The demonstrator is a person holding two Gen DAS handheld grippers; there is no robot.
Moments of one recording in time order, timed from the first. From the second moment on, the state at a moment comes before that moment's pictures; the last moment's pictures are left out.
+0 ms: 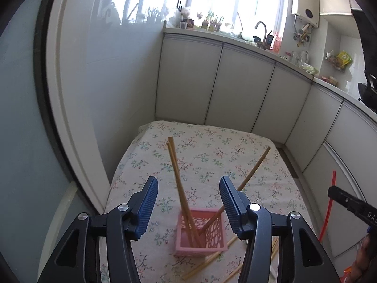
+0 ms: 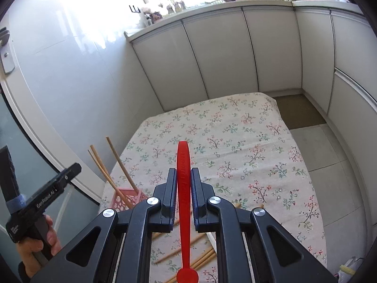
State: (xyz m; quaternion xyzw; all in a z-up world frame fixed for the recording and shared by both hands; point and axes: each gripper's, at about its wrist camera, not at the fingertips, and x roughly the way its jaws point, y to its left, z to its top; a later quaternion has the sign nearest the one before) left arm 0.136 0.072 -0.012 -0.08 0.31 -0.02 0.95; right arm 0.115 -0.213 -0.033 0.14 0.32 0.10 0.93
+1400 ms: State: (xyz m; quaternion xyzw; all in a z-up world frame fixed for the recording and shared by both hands) left arm 0.151 0.116 -0.068 -0.10 0.43 0.02 0.90; right arm 0.154 -0.077 -0.060 0.08 0.16 0.10 0.98
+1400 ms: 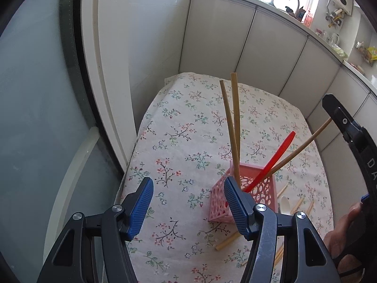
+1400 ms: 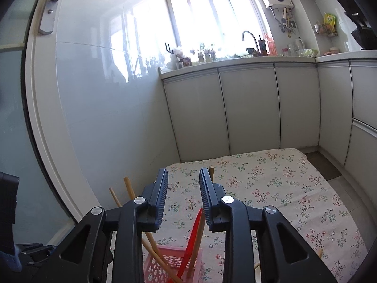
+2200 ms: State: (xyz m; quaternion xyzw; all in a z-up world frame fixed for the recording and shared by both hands) left arm 0.127 0.042 -0.092 -0.03 0.51 -0.09 0.85; right arm 0.112 -0.233 -0.083 0.12 0.46 0.05 0.88
